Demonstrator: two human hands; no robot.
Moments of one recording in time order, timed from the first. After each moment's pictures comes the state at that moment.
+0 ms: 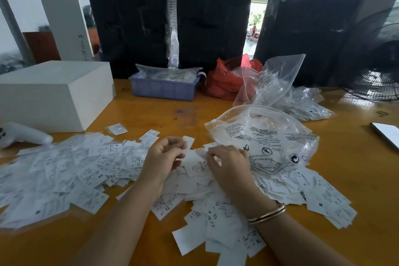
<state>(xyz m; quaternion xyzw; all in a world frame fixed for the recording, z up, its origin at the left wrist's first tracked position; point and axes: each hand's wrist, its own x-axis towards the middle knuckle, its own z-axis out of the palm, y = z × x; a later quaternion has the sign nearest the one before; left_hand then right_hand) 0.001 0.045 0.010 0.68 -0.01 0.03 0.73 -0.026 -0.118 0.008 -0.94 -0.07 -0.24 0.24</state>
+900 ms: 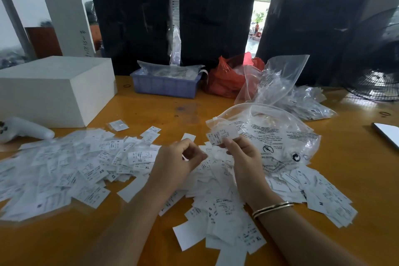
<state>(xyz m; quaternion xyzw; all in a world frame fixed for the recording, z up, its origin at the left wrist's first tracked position) -0.014 0.032 0.012 0.85 -0.21 0.20 0.43 -0.032 -0.130 0.010 -0.63 -0.06 -0.17 0.75</state>
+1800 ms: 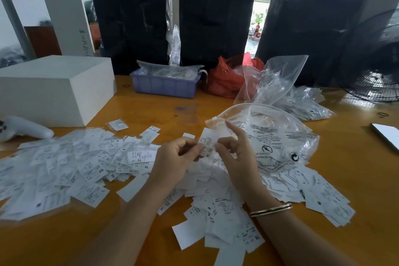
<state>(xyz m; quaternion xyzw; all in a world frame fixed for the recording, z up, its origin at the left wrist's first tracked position) -0.016 0.028 0.017 0.77 -0.17 0.13 0.60 -0.035 -0.127 0.012 -0.78 -0.11 -0.26 0.55</state>
